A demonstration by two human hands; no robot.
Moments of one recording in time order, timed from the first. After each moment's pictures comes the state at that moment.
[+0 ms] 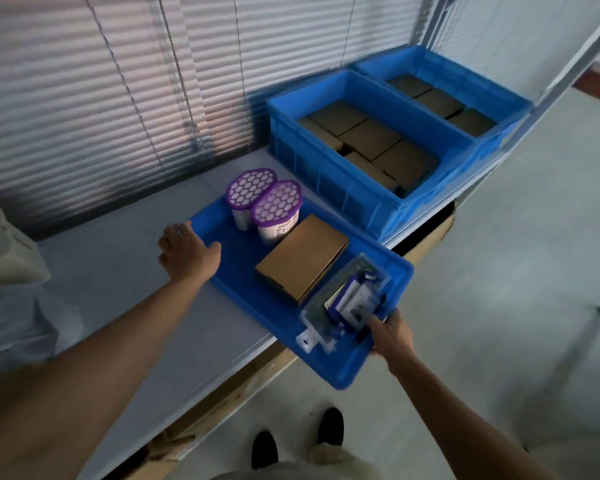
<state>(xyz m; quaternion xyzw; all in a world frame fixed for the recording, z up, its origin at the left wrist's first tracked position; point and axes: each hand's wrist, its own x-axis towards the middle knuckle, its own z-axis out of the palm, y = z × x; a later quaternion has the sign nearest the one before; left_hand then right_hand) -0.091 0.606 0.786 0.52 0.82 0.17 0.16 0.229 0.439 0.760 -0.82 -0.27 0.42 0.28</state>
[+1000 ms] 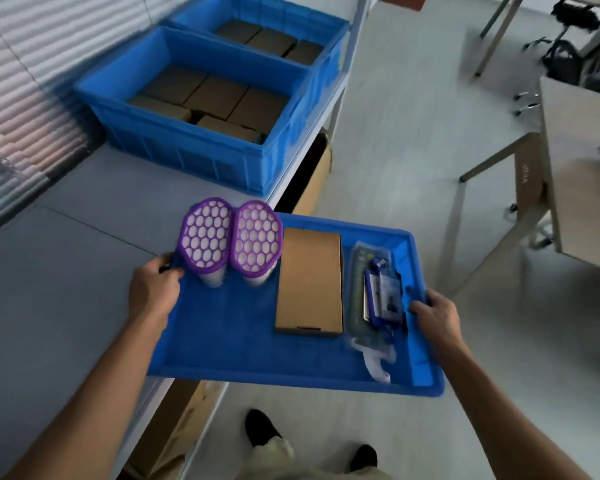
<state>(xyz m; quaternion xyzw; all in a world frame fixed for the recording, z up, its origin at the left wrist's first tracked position) 0.015 0.524 0.795 0.59 0.65 0.25 0.42 0.332 0.232 0.785 -0.88 -0.07 0.25 0.39</state>
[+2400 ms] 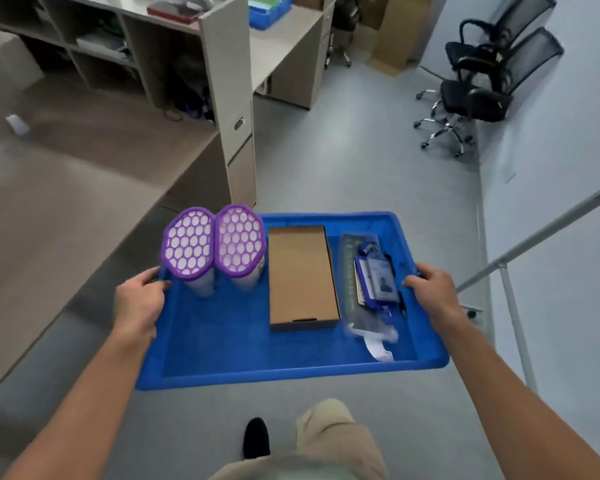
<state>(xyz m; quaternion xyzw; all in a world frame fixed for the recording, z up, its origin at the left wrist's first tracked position) 0.957 -0.453 0.823 0.78 0.10 -0.17 0.59 0.693 -0.787 0.817 -0.68 0.53 -0.14 0.48</state>
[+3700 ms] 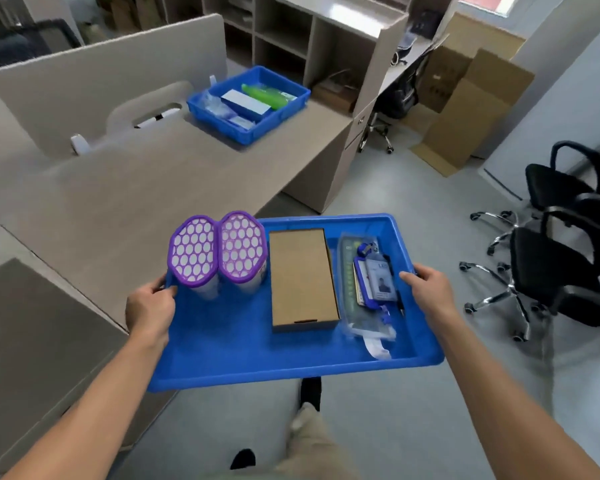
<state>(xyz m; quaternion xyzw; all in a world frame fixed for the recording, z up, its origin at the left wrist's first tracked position) 1.684 -1.283 0.751 0.78 0.23 -0.09 0.58 1.507 -1.679 0.822 -0.75 0.44 -0.10 0.48</state>
